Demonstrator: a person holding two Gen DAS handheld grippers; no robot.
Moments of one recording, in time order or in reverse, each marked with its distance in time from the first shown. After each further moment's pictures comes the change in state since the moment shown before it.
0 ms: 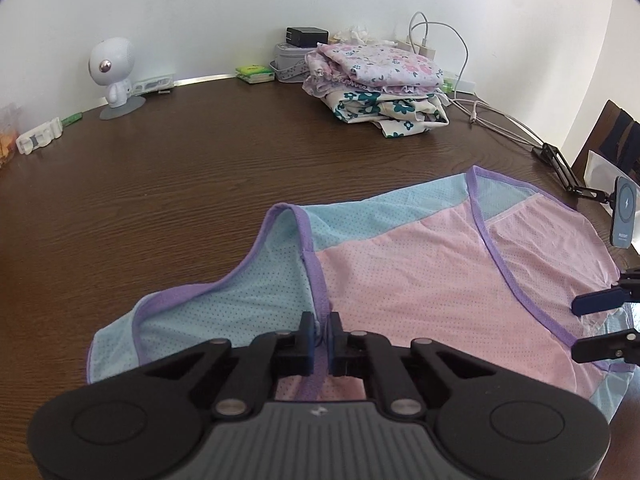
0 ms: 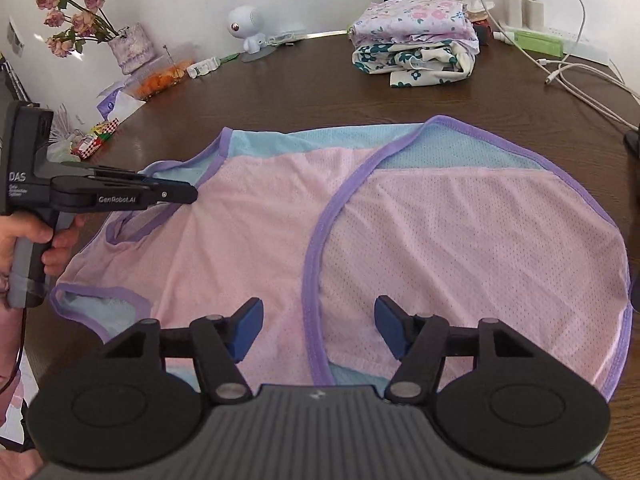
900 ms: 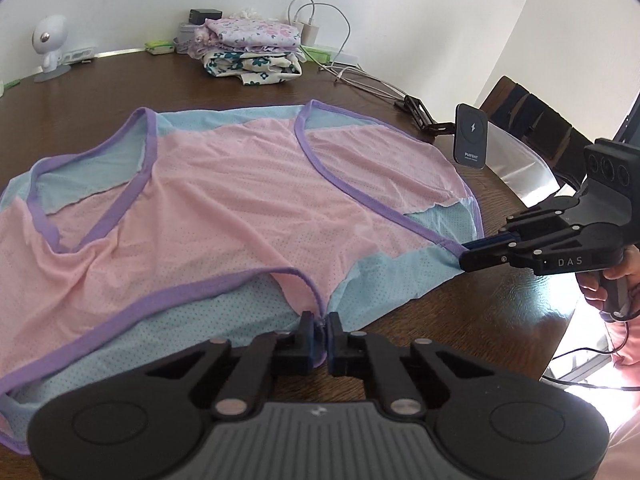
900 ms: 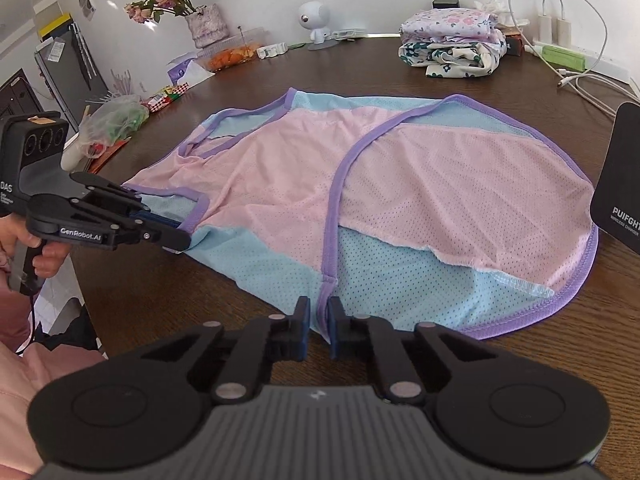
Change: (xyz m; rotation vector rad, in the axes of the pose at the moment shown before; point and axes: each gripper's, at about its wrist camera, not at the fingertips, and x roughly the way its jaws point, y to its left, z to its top) left arm -0.074 -0.082 -0.108 0.011 0.031 -0.264; right arm -0.062 -0.017 -0.075 -0.172 -0.008 0.138
